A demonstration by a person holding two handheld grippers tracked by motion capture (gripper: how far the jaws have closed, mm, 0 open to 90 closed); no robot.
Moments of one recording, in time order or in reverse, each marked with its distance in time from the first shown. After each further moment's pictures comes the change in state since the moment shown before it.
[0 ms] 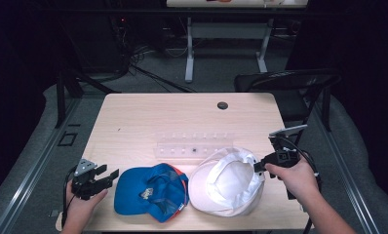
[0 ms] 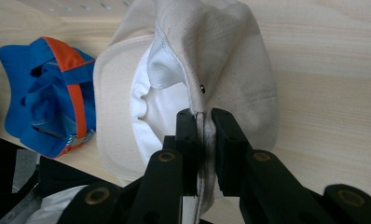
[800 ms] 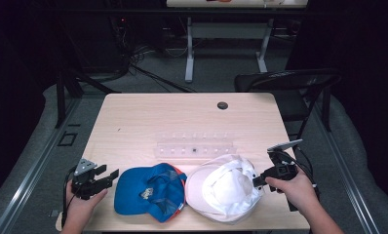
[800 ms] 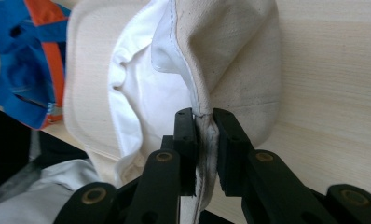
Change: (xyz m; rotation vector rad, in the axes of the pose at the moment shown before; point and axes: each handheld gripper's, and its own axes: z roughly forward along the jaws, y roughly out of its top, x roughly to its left) left arm 0.001 0.000 0.001 -0.004 0.002 -0.011; right arm -0.029 -0.020 0.036 0.143 0.046 -0.040
